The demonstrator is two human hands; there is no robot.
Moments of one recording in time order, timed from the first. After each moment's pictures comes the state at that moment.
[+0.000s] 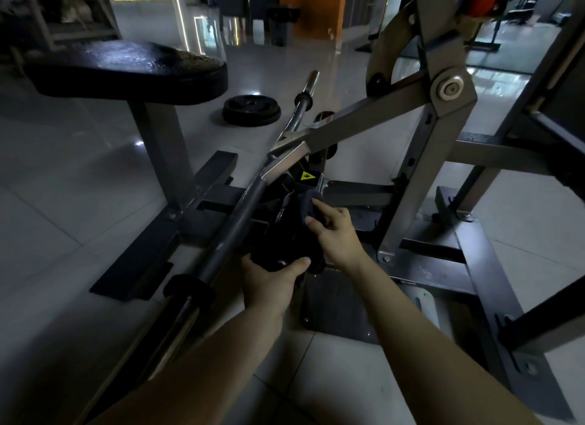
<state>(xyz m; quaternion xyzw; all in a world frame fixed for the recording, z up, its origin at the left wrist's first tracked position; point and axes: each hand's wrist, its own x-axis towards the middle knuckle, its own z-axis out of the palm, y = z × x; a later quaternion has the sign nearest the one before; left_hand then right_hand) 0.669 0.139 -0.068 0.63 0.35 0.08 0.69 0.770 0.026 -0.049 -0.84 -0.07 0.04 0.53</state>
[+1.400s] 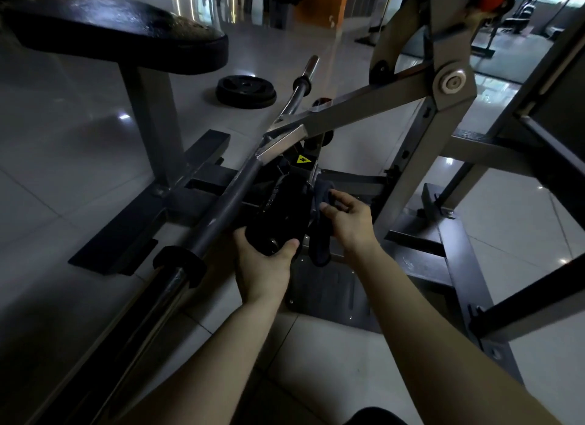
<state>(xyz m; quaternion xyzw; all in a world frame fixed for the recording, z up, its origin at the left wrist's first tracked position) 0.665 0.128 -0.079 0.66 0.28 0.19 0.67 0.767 0.007 -0.050 -0.73 0.05 0.01 0.68</state>
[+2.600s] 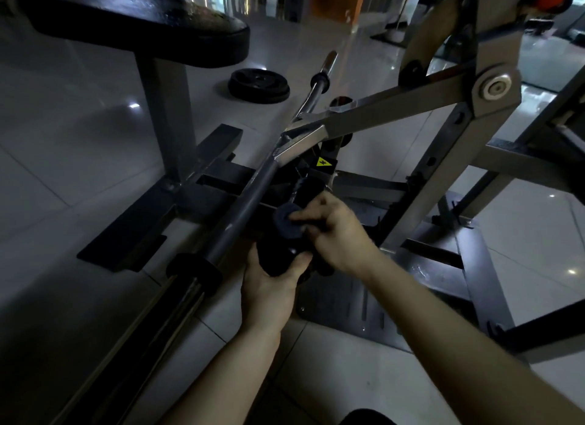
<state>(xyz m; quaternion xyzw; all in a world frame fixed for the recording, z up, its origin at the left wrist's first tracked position) 0.640 0.148 -0.079 0.62 0.25 0.10 0.73 0.744 0.039 -0.020 -0.90 -0.32 -0.05 0.30</state>
